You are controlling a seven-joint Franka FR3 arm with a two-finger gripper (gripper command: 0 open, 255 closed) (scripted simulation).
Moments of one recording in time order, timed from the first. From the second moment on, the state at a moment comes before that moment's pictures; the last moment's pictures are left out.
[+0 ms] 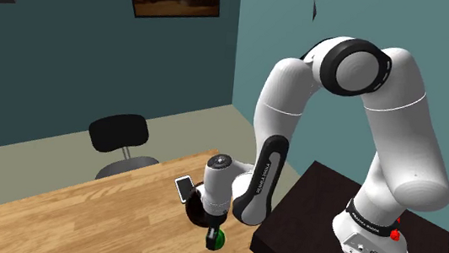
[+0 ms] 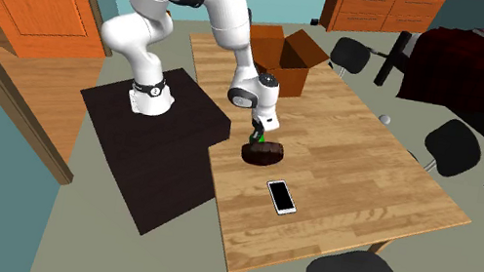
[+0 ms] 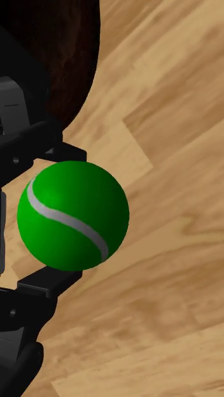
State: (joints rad) arm 0.33 0.59 0.32 -2.38 -0.17 2.95 0.20
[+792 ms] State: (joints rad) arm 0.30 0.54 0.34 -2.41 -0.16 2.92 0.20
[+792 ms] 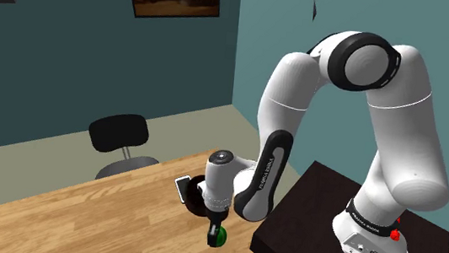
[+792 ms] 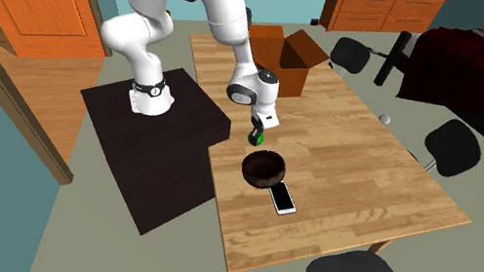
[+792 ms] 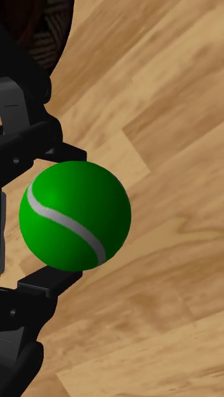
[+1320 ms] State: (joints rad) arm 0.23 0.42 0.42 -2.45 -0.11 2.84 0.17
